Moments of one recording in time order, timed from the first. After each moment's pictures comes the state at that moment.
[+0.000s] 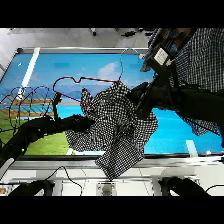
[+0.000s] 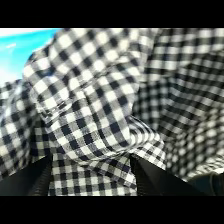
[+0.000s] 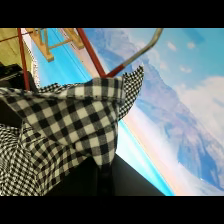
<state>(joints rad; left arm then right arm) -0.19 -0.99 0.61 -2.98 0.98 2.67 0.42 -0.93 1.35 2.05 -1.02 -2.34</state>
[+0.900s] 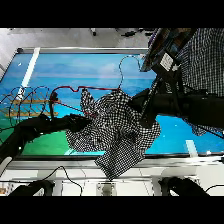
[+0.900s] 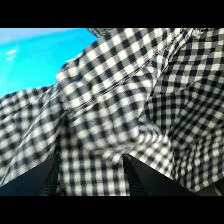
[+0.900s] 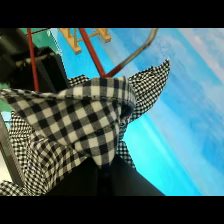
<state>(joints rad) -0.06 -1.01 0.61 -2.98 1.13 2.75 0.42 -0.90 1.35 2.10 -1.12 -2.34</state>
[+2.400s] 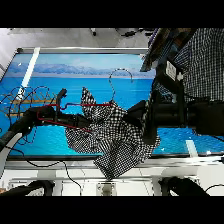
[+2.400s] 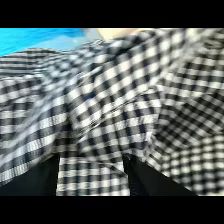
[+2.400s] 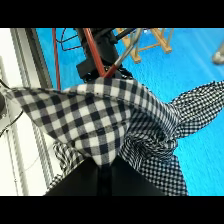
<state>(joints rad) -0.05 -1.33 0.82 -2.98 1.52 2.78 0.45 -0.87 1.35 2.26 -1.23 -2.36</state>
